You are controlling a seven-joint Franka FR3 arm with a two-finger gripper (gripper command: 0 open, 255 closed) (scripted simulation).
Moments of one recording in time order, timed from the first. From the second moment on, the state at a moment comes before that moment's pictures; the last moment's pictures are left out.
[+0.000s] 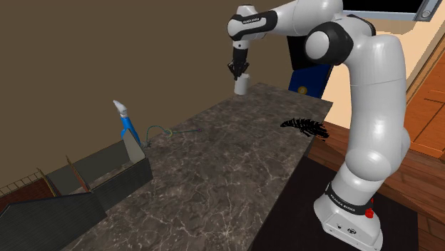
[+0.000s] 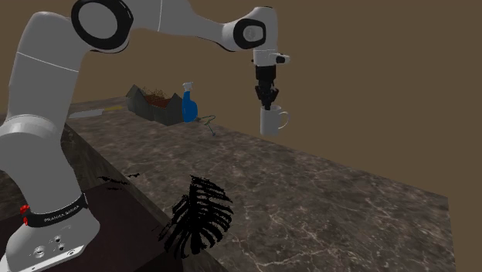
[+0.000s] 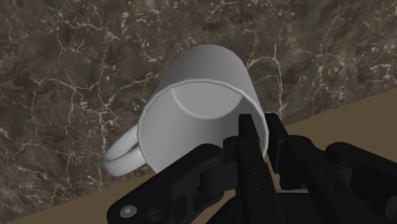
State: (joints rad) arm -0.15 0.45 -0.18 -1.34 0.07 1.85 -0.02
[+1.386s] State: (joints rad) arm -0.03 0.42 -0.14 -1.21 0.04 1.69 0.15
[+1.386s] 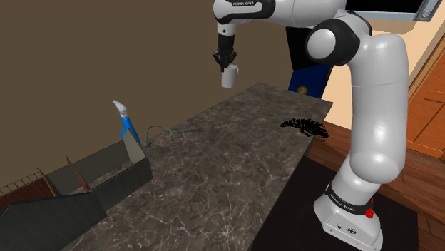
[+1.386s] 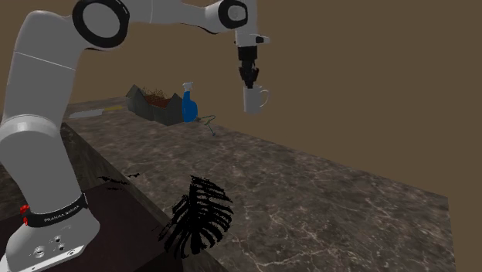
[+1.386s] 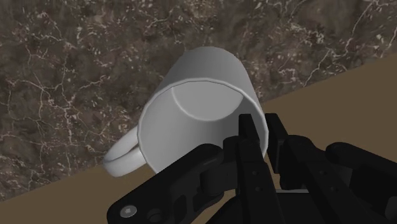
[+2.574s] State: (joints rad) arm 0.16 0.43 -0.08 -1.27 0.00 1.76 0.41
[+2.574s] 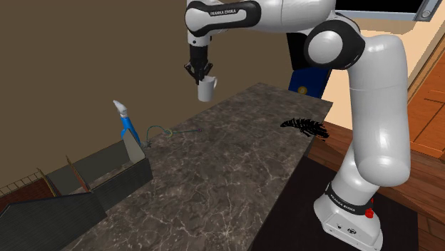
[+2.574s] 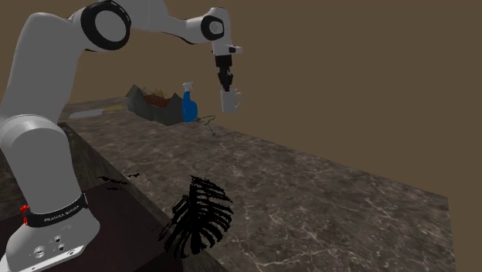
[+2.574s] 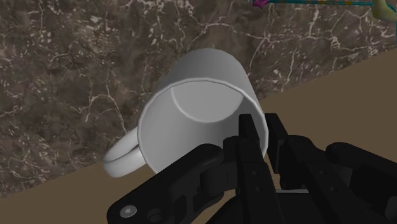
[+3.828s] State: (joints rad) arm 0.17 0.45 -0.07 -1.50 0.00 2.01 0.41
